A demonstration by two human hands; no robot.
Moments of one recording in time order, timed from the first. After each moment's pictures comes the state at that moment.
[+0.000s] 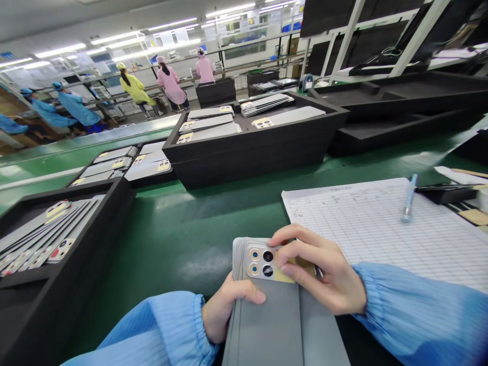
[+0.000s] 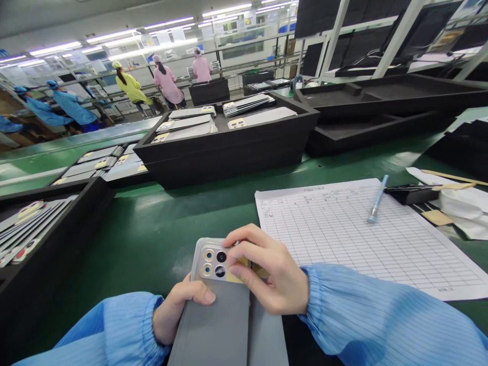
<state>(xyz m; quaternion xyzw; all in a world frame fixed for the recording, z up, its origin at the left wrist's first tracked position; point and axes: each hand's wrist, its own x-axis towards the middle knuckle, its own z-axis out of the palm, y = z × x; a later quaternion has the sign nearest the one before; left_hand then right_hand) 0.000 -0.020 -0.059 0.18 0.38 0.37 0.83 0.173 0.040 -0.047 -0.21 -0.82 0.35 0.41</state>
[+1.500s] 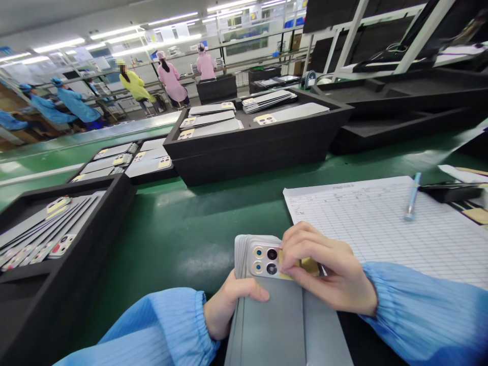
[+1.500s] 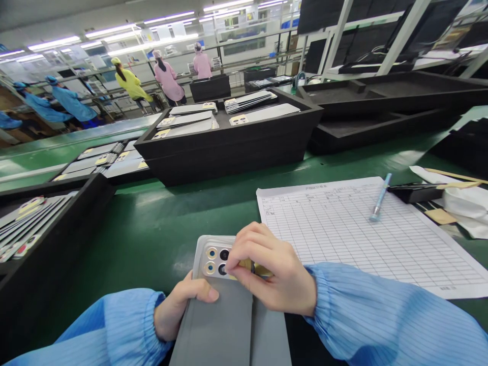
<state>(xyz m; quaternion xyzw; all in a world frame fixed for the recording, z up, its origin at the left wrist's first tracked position) 0.001 -0.019 -0.060 0.21 0.40 0.36 0.81 0.171 0.041 -0.041 -0.16 -0.82 0.33 0.45</state>
